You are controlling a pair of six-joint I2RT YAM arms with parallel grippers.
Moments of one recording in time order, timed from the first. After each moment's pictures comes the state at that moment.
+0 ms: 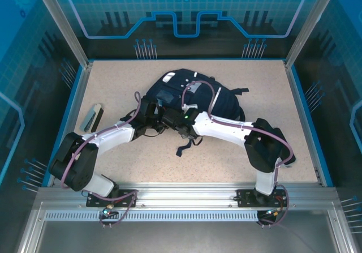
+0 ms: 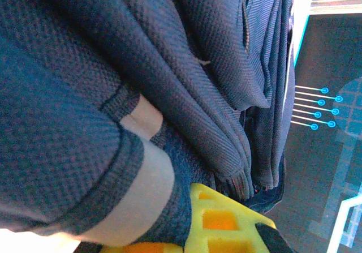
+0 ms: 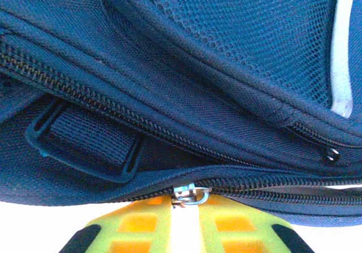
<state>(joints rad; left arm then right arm) -0.46 1.48 0.78 0.02 0.39 -1.20 0.97 1.86 1.45 -1.02 0.56 0.92</state>
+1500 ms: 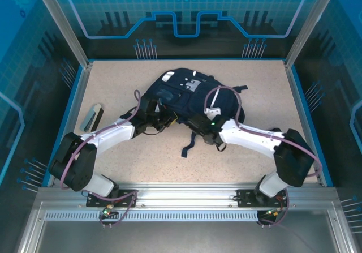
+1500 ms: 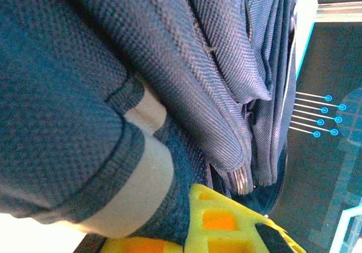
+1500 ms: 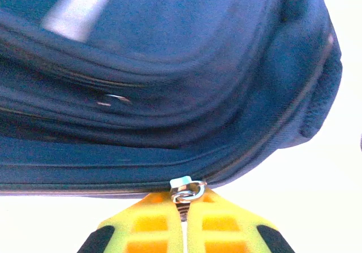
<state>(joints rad) -0.46 1.48 0.83 -0.06 0.36 -1.21 0.86 1.53 1.05 -0.93 0.62 0.80</state>
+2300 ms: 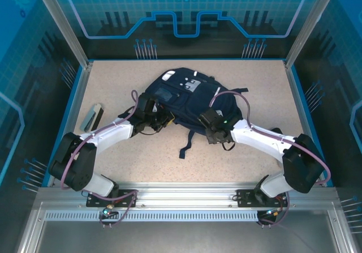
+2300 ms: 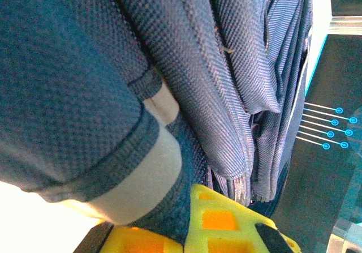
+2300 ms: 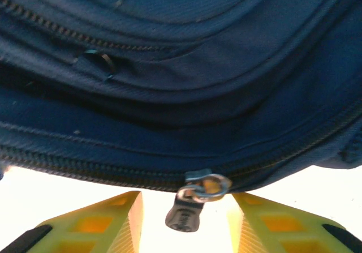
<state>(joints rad) -0.43 1.48 0.83 -0.10 0.36 -1.21 0.75 1.46 0.98 -0.81 0.32 0.56</state>
